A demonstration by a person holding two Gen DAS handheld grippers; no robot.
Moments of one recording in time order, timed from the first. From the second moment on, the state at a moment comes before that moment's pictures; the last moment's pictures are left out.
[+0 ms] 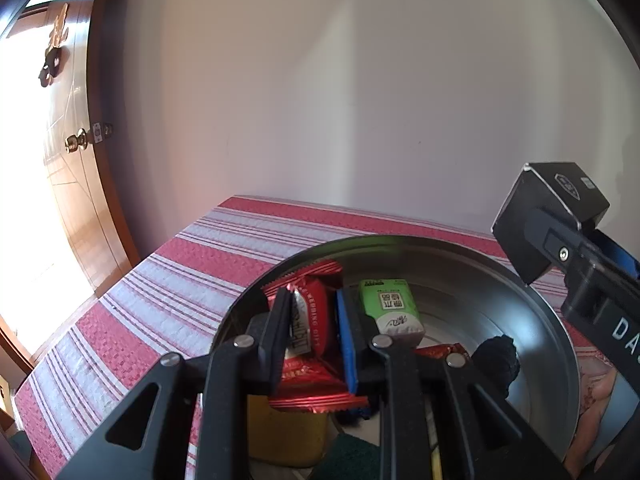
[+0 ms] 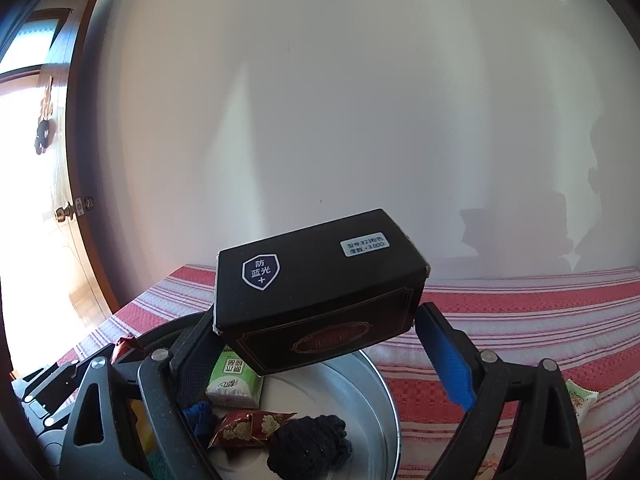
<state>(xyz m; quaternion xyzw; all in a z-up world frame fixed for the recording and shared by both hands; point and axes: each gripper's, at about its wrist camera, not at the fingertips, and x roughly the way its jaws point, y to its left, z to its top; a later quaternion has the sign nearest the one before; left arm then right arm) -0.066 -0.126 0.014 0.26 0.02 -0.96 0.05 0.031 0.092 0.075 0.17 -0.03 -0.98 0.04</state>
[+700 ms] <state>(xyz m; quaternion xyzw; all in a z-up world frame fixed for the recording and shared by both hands) -0.053 -0.137 0.018 0.18 0.06 -0.98 0.07 0.064 0.105 0.070 0.07 -0.07 -1.00 0.00</state>
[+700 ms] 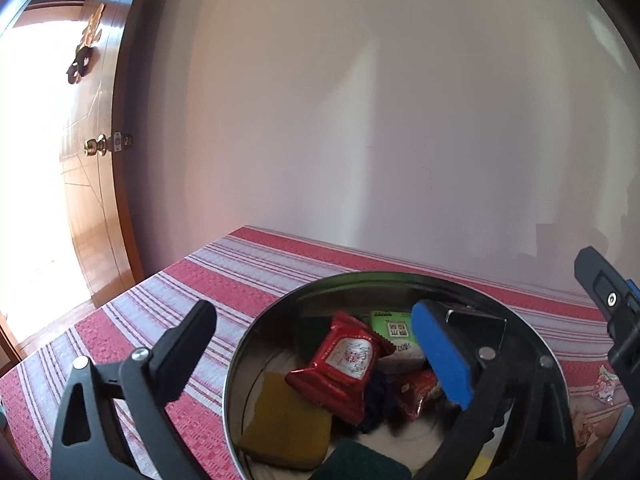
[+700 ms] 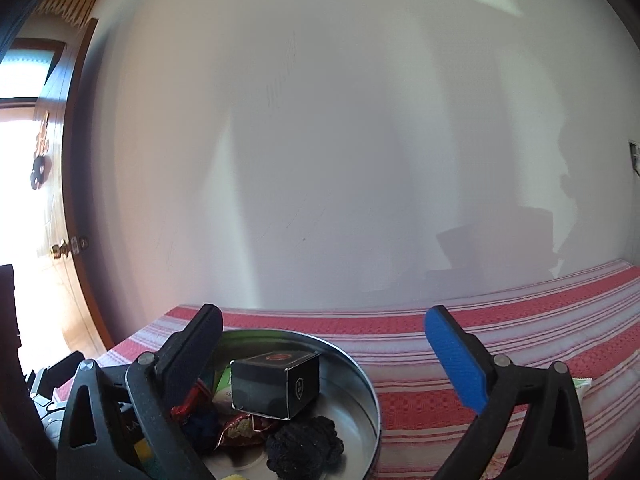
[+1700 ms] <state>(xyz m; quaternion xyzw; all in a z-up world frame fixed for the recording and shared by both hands) -0.013 -0.119 0.018 0.10 0.04 -0.99 0.08 0.071 0.117 0.048 0.02 -0.03 -1.00 -0.05</state>
